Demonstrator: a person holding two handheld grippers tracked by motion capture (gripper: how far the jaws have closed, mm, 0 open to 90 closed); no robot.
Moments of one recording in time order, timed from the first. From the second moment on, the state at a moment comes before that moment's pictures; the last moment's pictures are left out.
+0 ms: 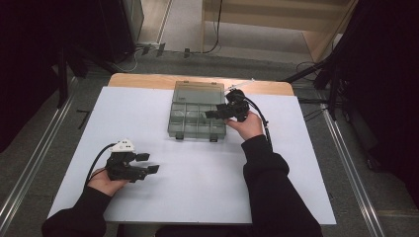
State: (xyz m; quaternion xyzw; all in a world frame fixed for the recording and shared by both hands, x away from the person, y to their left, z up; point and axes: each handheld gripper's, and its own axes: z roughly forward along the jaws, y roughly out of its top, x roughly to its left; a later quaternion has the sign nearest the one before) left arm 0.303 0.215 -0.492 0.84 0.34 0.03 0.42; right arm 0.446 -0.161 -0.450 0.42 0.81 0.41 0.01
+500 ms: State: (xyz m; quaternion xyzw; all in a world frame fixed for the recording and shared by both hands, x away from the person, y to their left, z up) left arm 0.323 0.201 -0.491 0.84 0.34 0.02 0.41; right arm 0.432 -0.175 -0.457 0.42 0.81 0.41 0.01
